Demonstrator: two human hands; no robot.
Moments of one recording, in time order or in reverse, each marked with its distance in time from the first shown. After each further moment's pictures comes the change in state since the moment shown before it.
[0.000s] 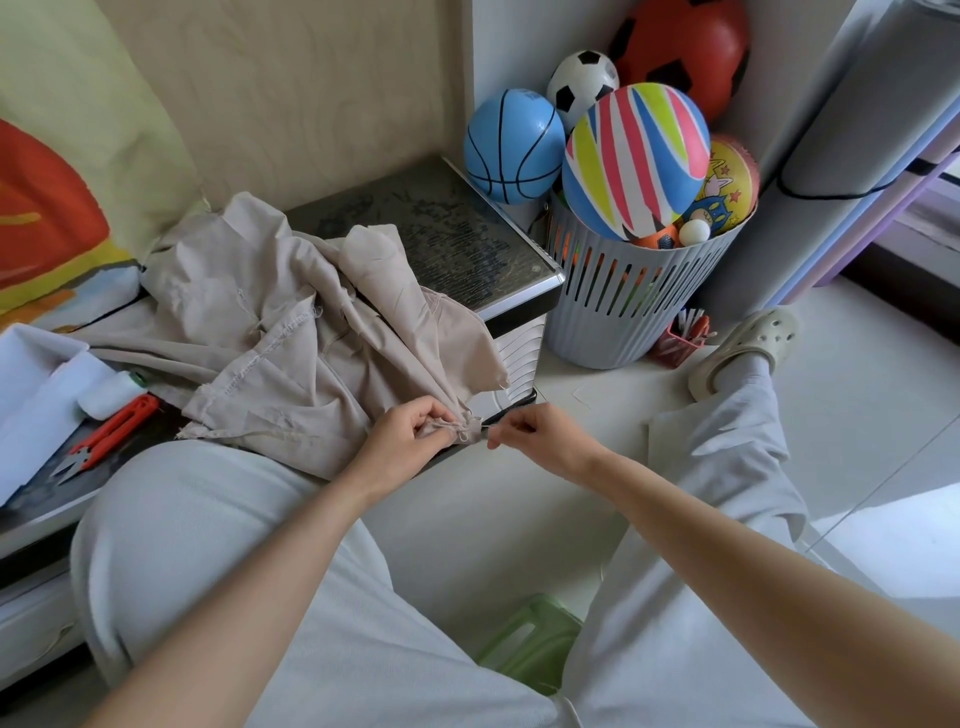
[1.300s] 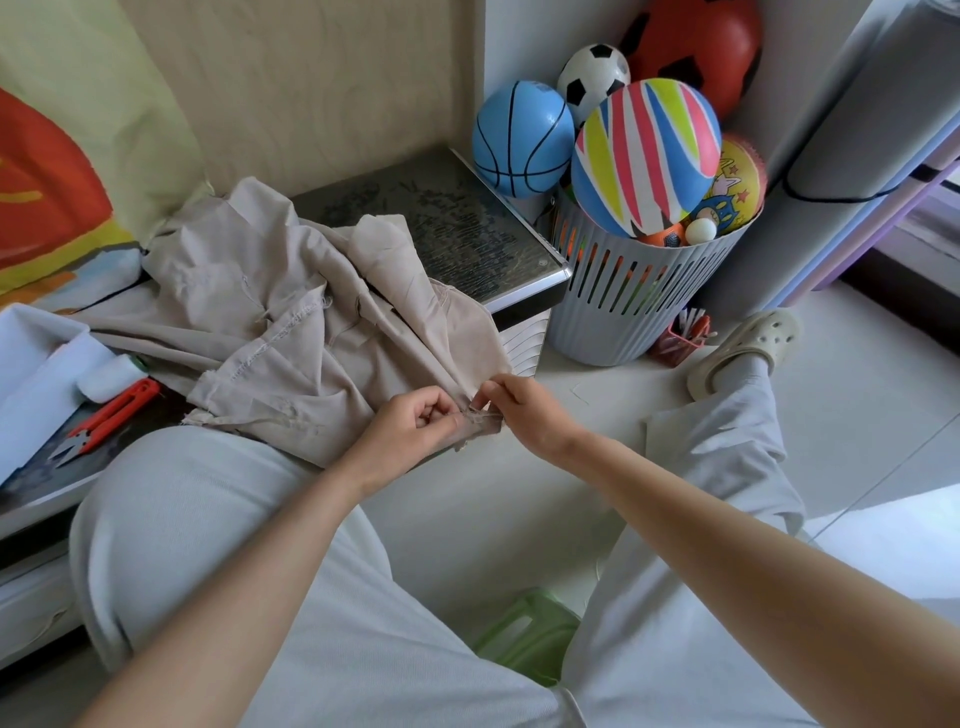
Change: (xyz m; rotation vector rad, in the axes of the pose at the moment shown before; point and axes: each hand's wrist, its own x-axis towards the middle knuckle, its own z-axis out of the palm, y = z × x) left_hand -0.005 0.007 -0.006 -0.084 -0.082 0.014; right_hand 0.018 -0.024 0.012 0.005 0.082 -0.062
